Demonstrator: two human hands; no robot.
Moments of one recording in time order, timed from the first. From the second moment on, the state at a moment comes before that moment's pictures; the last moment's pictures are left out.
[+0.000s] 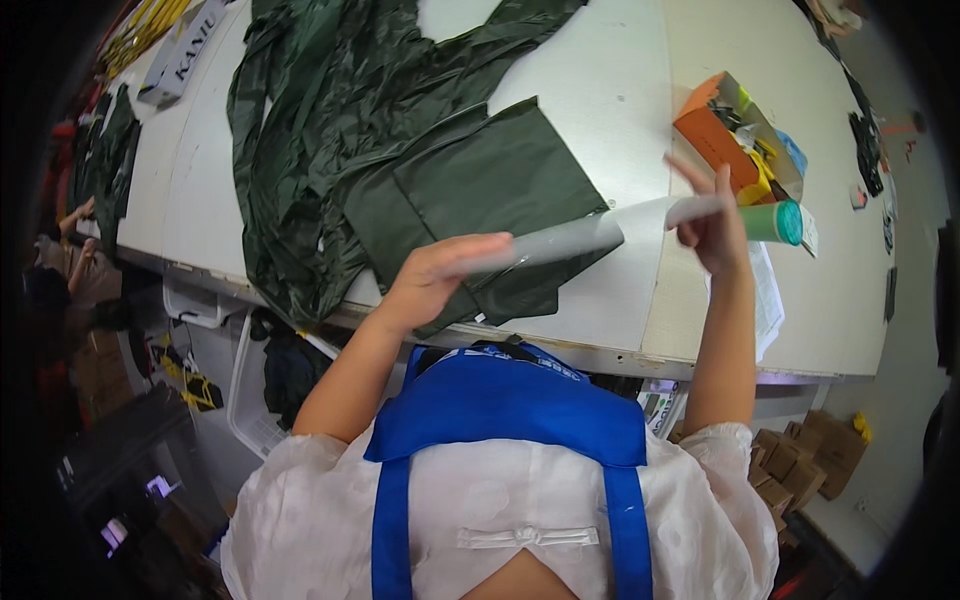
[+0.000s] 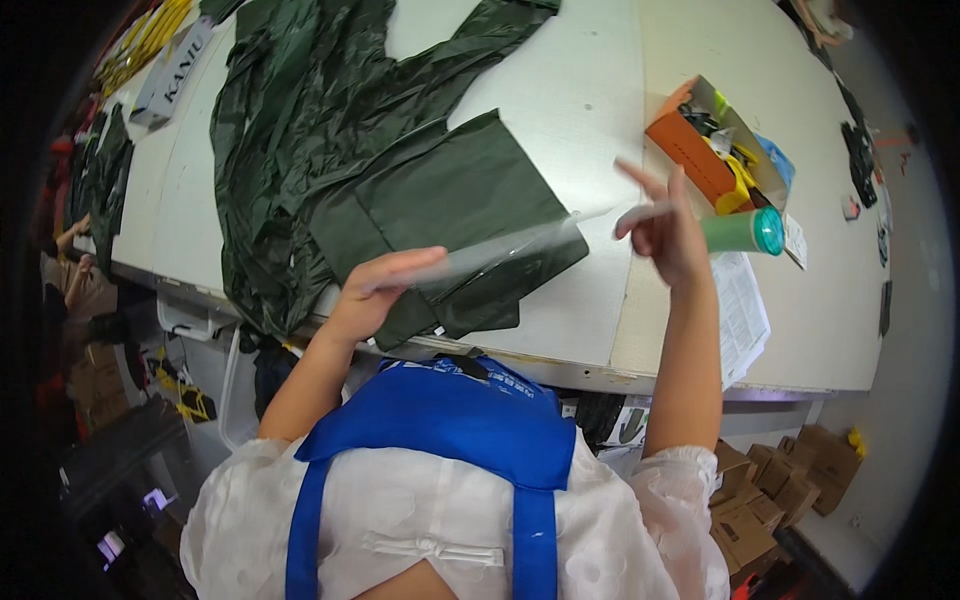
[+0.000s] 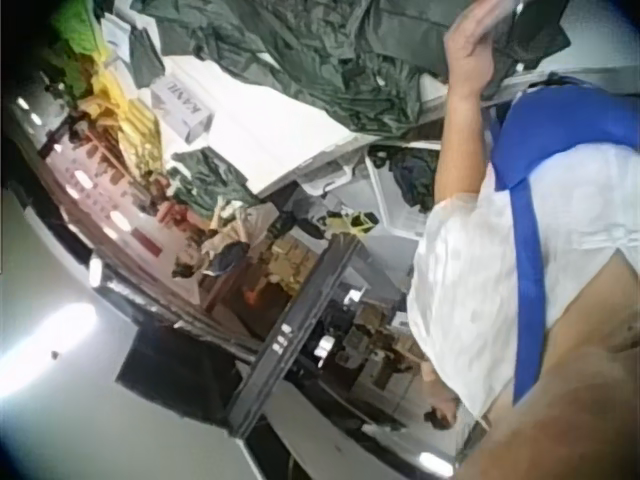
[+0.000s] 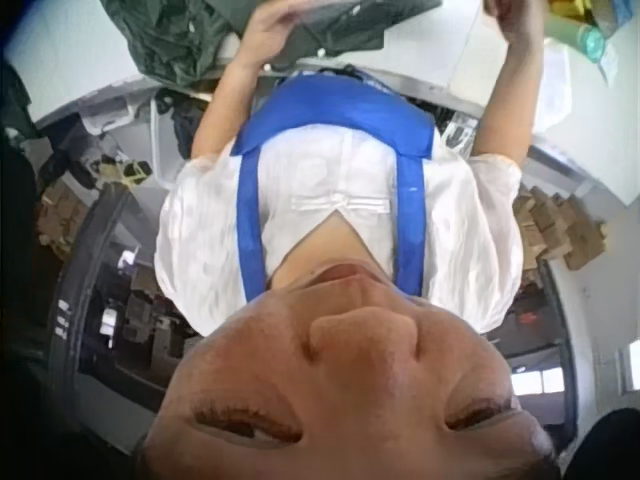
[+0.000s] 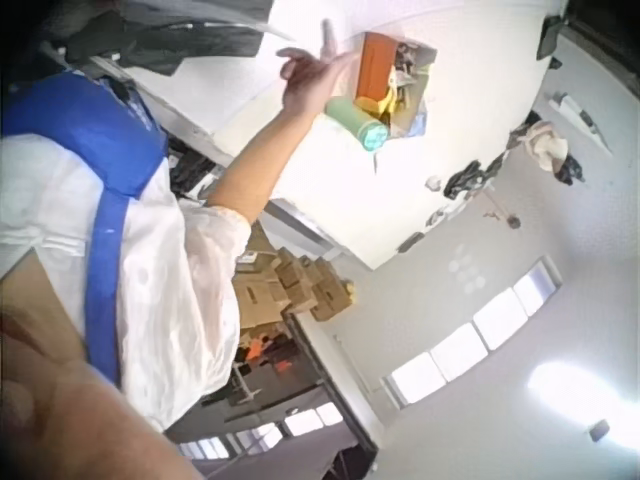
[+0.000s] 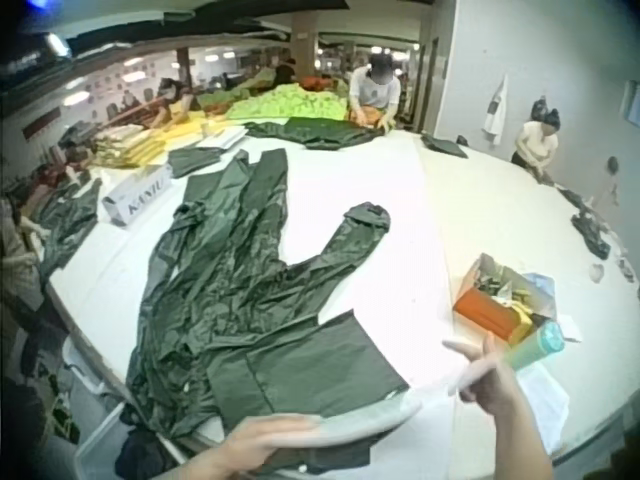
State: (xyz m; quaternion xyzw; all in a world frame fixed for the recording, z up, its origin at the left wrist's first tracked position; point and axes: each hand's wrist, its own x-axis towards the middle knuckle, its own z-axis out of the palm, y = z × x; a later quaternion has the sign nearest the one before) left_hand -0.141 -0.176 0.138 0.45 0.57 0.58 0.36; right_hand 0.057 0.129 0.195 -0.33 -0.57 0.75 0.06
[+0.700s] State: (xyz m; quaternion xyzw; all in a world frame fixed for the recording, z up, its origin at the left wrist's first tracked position) left_hand -0.128 -0.193 0.032 0.68 0.70 0.20 0.07; right_hand 0.168 0.047 0.083 -0.50 -0.36 0.75 0.25
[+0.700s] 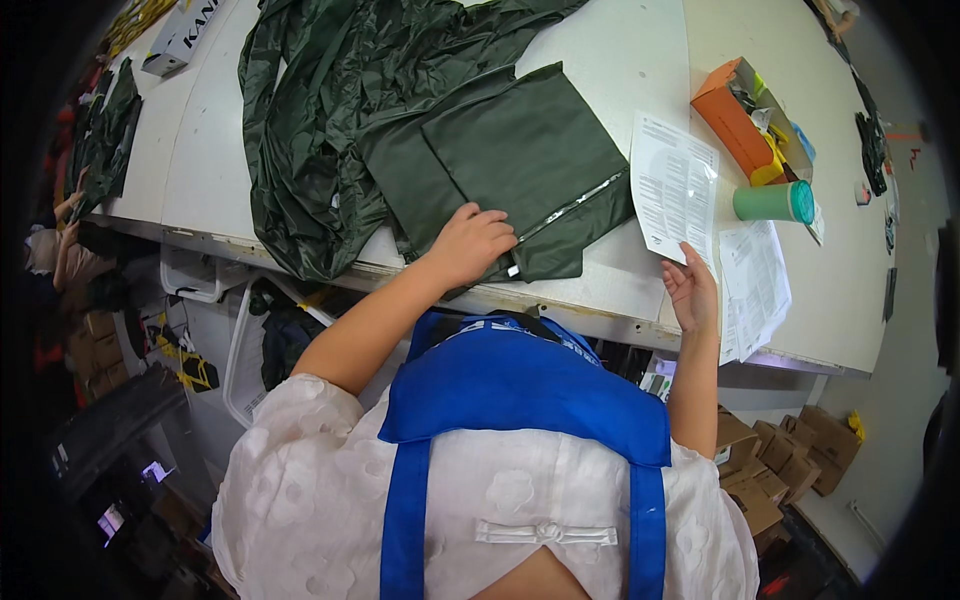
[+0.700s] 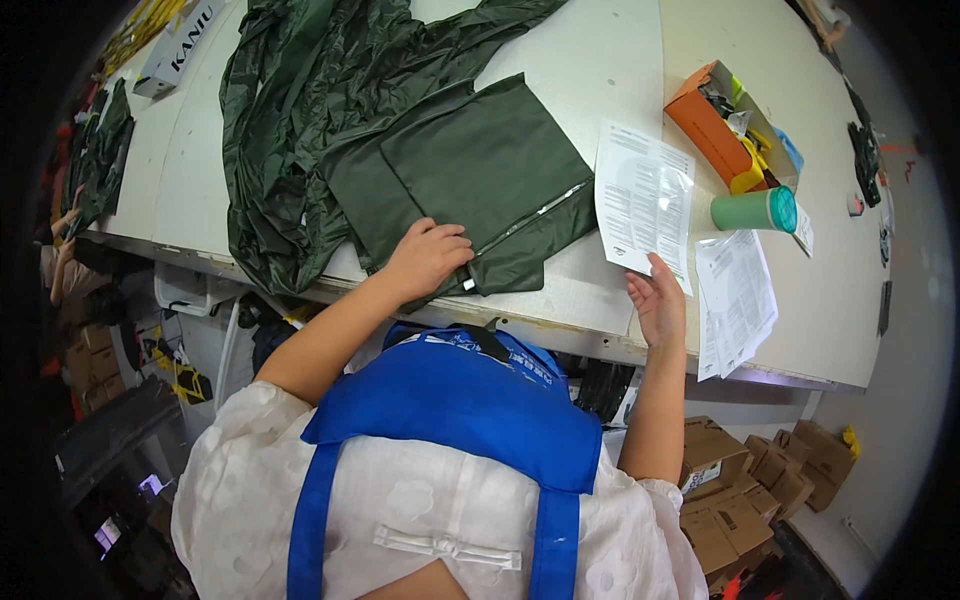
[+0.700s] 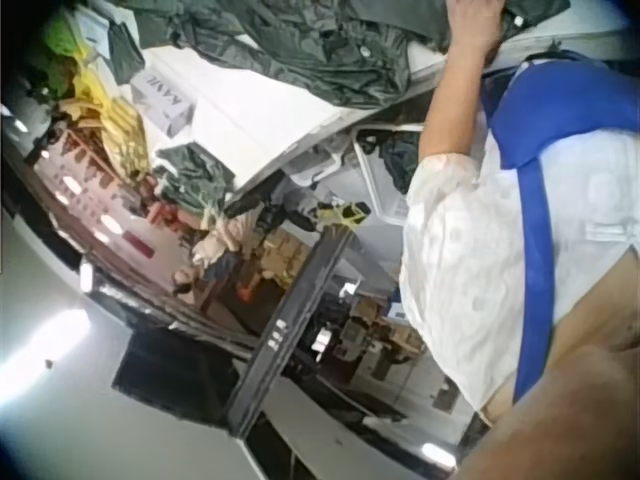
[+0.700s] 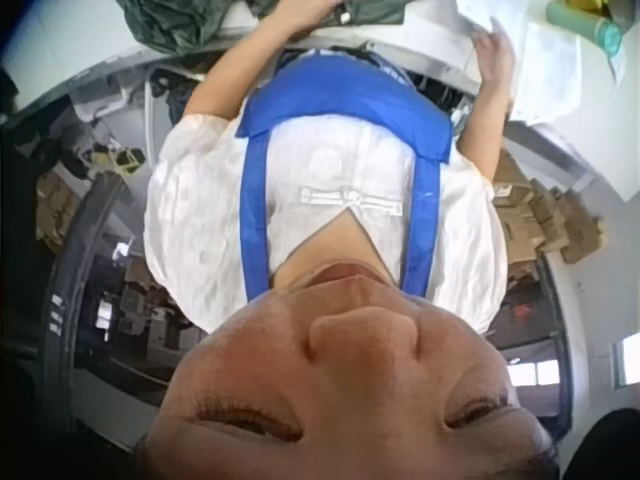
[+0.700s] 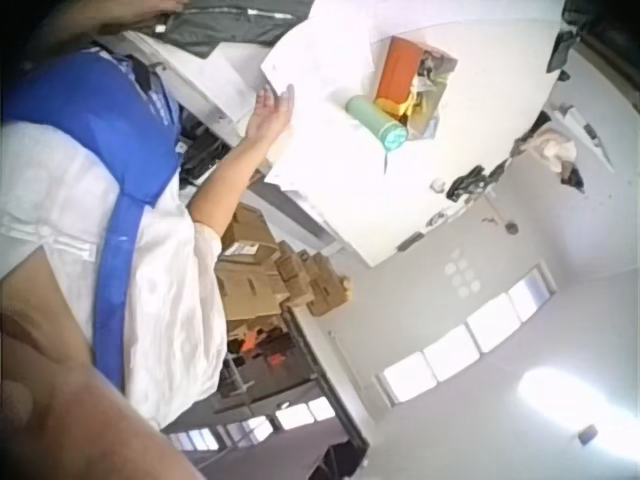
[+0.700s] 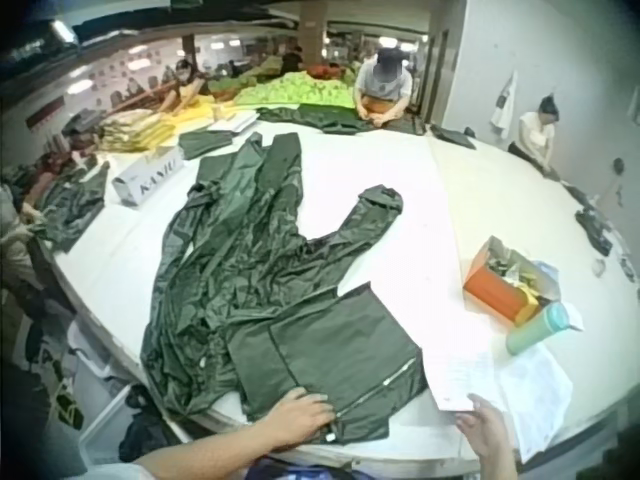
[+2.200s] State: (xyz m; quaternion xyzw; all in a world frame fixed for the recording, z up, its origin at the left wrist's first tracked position) left_hand -0.085 -0.115 0.054 0.51 0.78 0.32 0.19; right_hand 0.311 0.033 0.113 -0.46 -0.41 0.76 0.21
